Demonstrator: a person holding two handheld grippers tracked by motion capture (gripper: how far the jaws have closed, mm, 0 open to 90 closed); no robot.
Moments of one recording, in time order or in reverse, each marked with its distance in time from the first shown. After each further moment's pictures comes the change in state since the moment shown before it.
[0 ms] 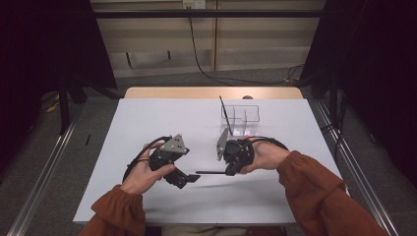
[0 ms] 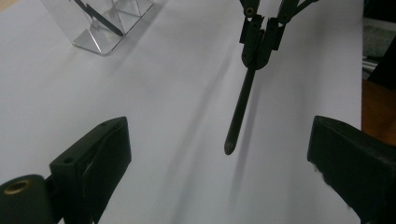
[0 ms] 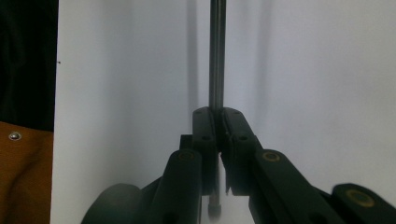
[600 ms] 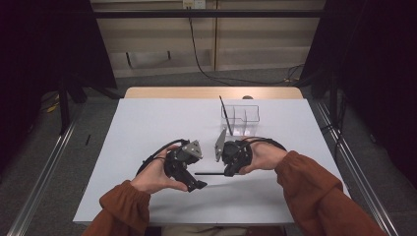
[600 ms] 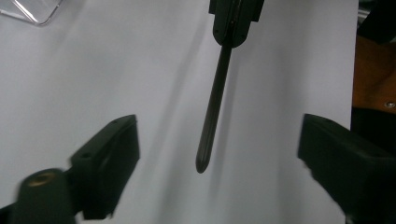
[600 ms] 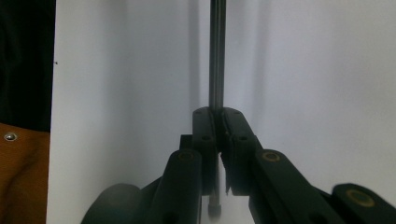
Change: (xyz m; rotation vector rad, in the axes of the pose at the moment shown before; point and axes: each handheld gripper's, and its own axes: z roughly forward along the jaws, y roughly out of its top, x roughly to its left) left arm -0.004 0.018 0.029 0.195 -0.094 0.037; right arm -0.001 0.003 0.005 0.015 0.007 -0.009
